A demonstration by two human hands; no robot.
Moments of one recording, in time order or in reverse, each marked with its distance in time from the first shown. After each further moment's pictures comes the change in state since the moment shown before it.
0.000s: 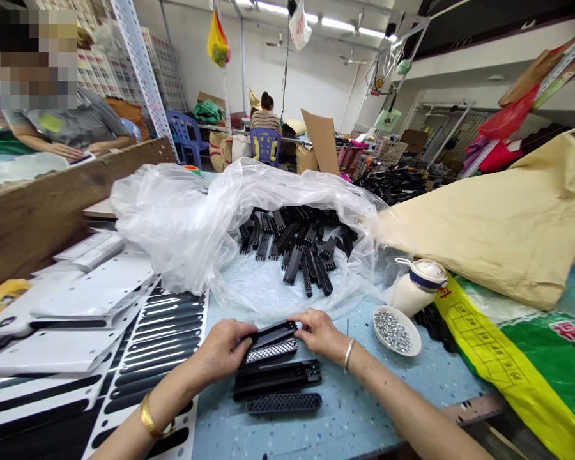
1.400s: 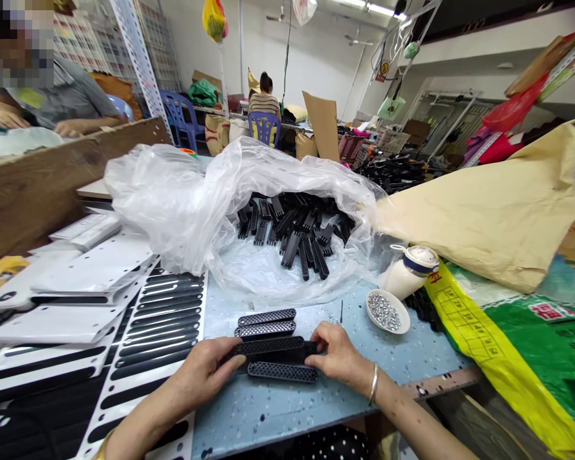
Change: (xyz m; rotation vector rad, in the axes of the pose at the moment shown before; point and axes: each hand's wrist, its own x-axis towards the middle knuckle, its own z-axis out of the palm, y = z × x) left_hand -0.062 0.021 0.005 -0.323 0.033 0.008; right_hand -0.083 -0.015 -0.004 0.061 0.018 0.194
